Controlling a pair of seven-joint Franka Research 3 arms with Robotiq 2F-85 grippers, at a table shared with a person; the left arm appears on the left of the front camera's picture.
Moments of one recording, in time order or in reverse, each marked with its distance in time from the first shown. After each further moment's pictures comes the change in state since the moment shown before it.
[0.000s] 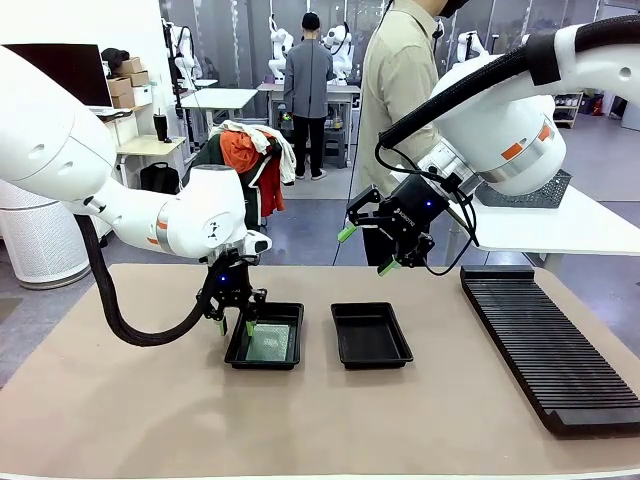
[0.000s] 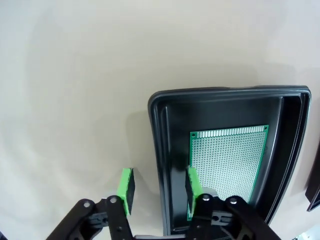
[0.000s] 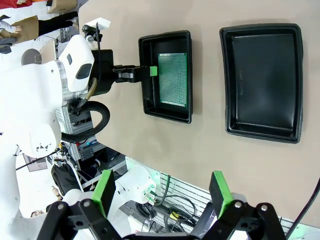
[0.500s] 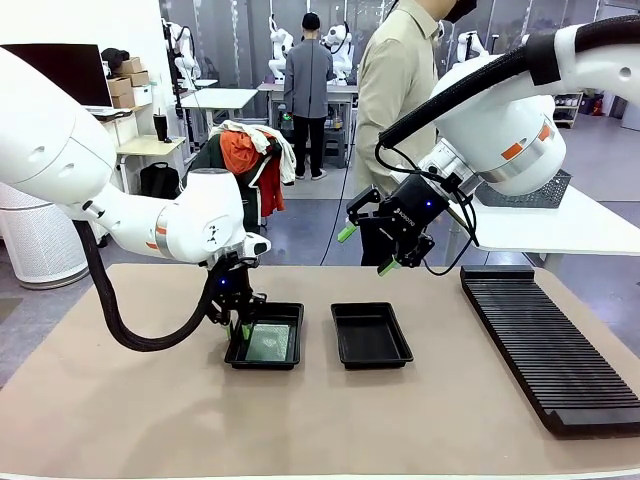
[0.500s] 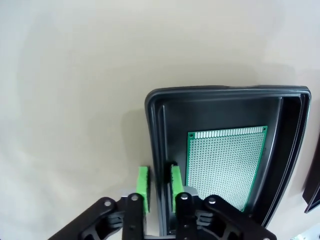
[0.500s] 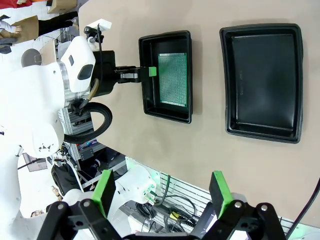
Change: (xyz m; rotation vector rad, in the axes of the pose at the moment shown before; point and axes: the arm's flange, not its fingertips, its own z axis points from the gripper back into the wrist) left arm -0.003 0.001 -0.005 -0.024 -0.003 0.018; right arm 0.000 0.000 0.000 0.000 0.000 0.000
